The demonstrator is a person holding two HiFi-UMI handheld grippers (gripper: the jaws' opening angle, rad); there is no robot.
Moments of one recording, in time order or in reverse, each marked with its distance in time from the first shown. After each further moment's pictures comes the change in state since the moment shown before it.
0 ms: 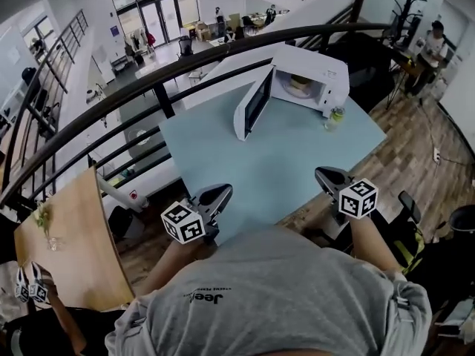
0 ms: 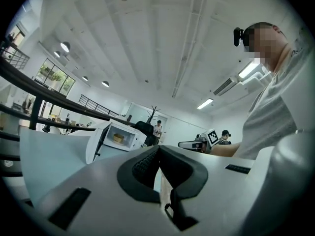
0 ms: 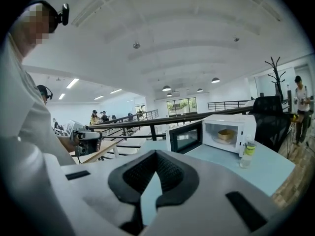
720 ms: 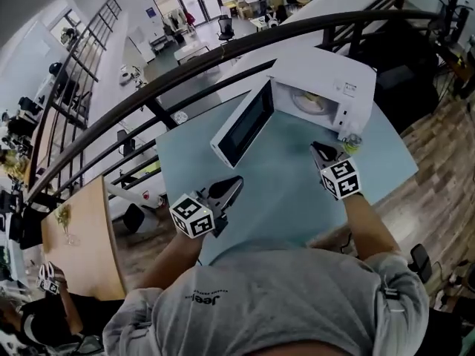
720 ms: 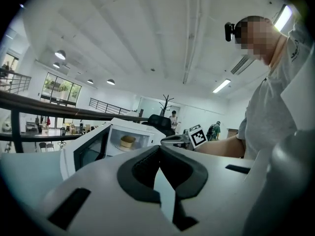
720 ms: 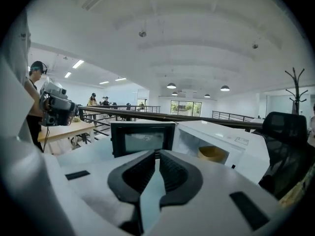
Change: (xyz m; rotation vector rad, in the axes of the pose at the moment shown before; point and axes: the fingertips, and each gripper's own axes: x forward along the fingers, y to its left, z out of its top) left arm 0.263 0.096 0.024 0.098 0.104 0.186; right arm 0.182 -0.290 0.030 -0.247 0.039 -0.004
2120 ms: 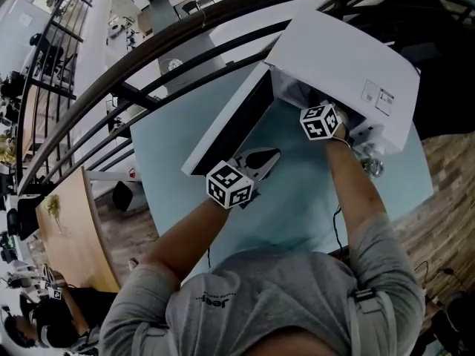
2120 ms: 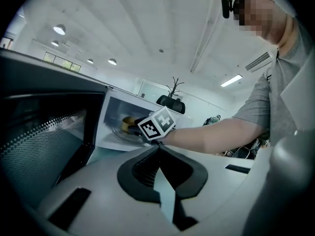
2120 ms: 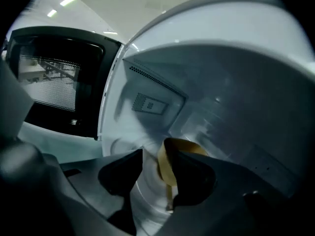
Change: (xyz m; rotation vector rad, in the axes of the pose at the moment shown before) left arm 0.241 0.135 -0.071 -0.095 0.165 -0.040; right arm 0.280 -0.207 -0.076 -0.249 0.302 -0.380
